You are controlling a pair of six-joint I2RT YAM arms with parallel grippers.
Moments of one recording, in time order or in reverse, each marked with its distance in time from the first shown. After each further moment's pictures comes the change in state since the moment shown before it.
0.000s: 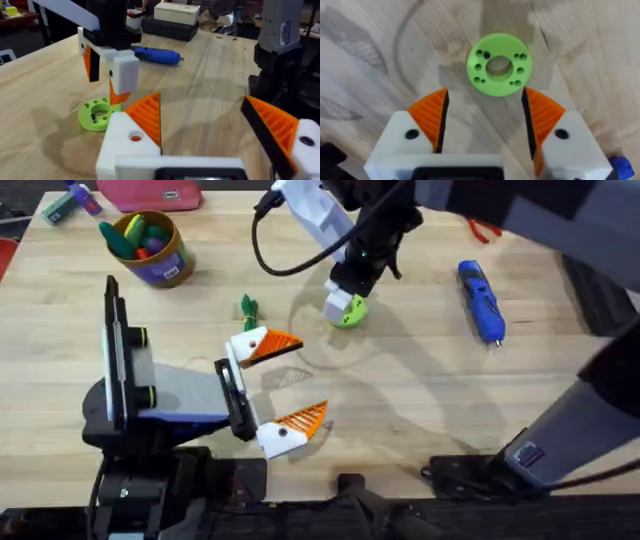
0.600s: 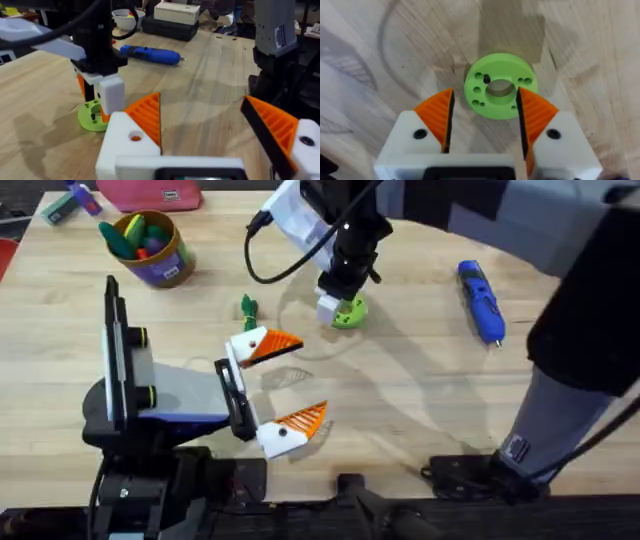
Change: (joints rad) left arm 0.000 0.000 0.000 0.000 0.000 0.000; right arm 0.014 0.147 0.074 0.008 0.003 -0.015
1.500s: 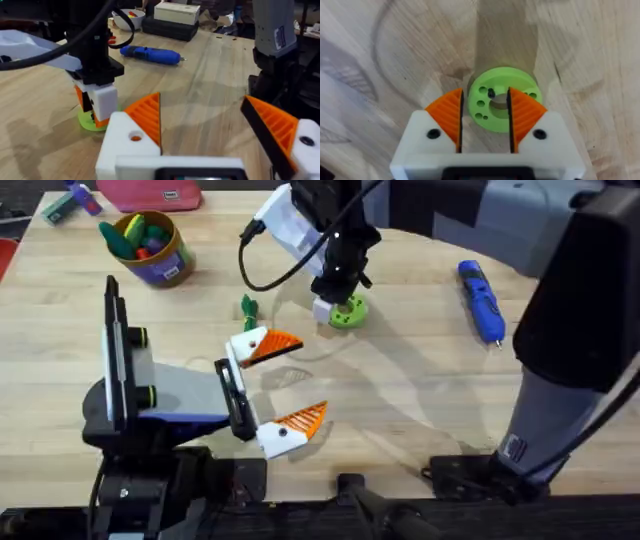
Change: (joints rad) left arm 0.000 0.000 0.000 0.000 0.000 0.000; right arm 0.021 0.034 0.000 0.044 0.000 0.000
